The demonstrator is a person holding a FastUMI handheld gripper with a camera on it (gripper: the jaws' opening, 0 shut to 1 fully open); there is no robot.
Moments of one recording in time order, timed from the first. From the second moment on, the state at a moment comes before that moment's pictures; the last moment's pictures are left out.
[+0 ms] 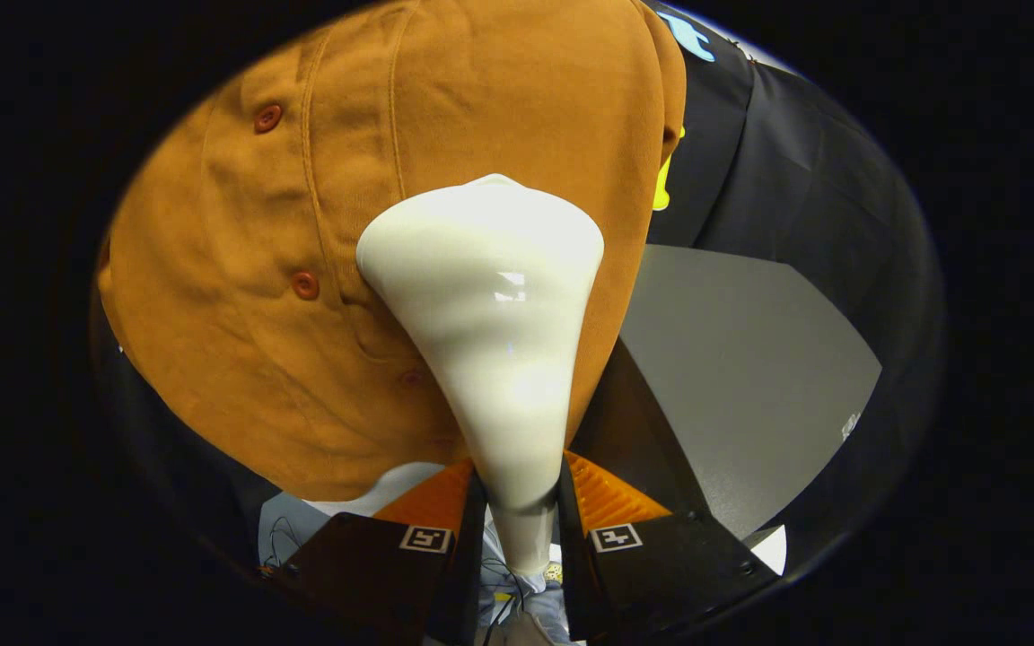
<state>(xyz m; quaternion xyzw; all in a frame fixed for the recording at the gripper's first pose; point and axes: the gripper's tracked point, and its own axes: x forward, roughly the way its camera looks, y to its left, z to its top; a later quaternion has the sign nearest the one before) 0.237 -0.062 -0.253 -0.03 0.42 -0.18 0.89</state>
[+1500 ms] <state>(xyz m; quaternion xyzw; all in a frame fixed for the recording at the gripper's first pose) 0.281 0.048 -0.078 -0.04 0.18 -0.09 0.98</state>
